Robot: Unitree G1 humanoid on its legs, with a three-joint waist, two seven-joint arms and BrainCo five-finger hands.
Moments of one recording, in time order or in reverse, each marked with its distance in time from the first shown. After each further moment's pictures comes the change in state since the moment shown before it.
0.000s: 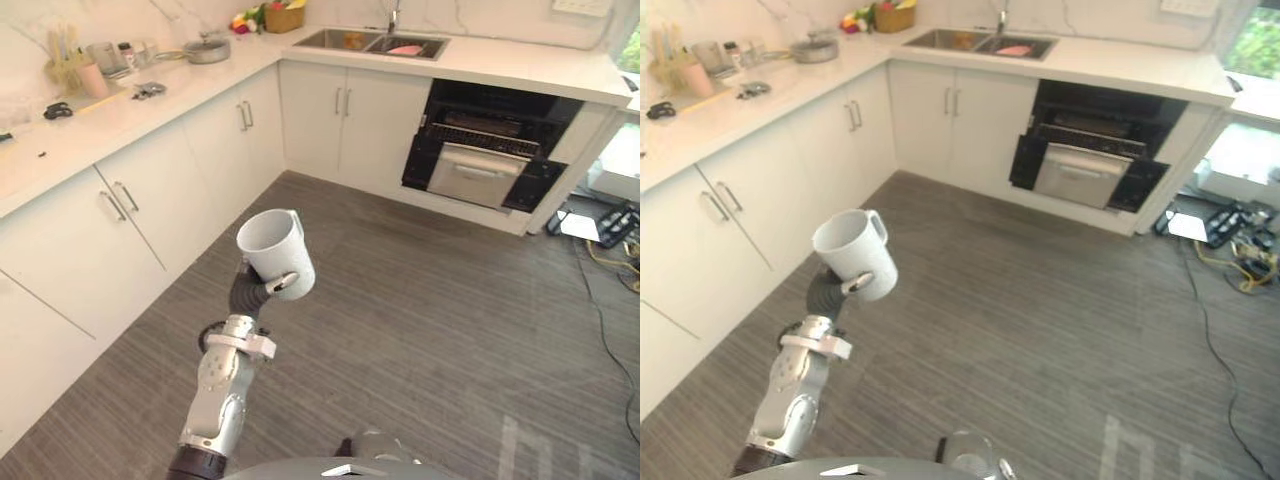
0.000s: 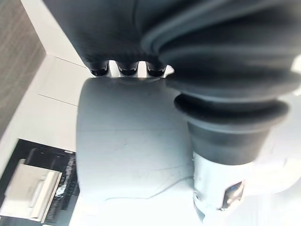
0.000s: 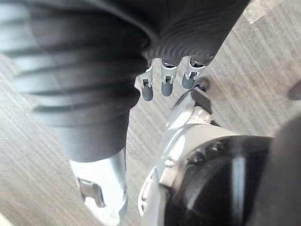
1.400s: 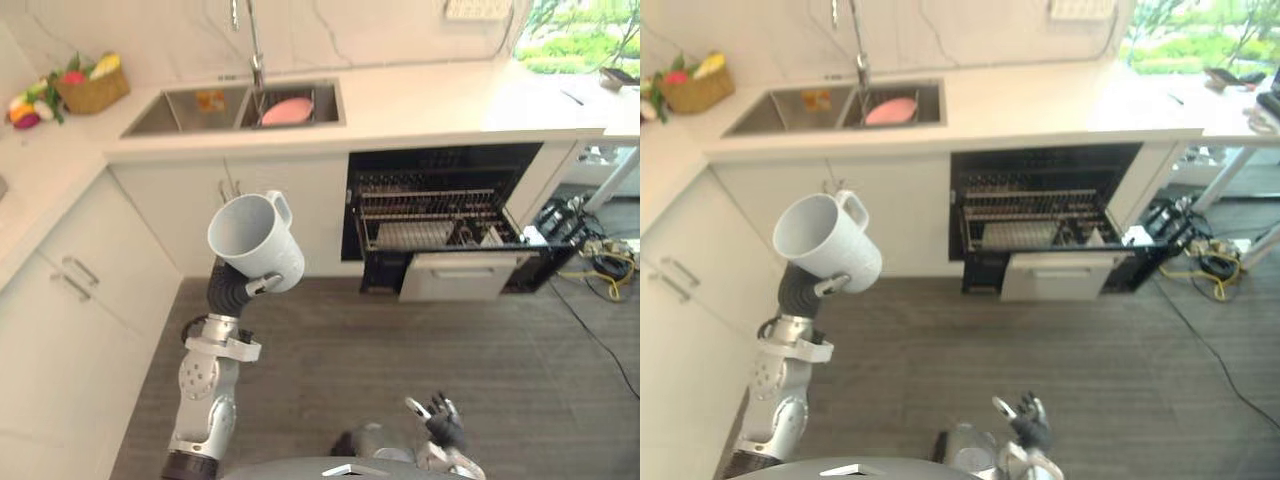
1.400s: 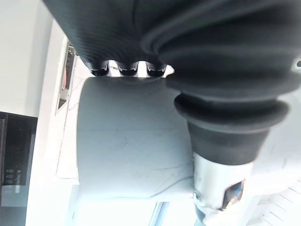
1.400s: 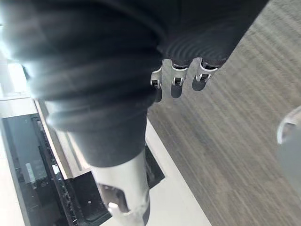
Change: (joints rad) left arm -0.001 0.044 0.042 -0.004 -0.028 -0.209 -0.111; right arm 0.026 -0.001 0.315 -0.317 -0.161 -0.451 -0.190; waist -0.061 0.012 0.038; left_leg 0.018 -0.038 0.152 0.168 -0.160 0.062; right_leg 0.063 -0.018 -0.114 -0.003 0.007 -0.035
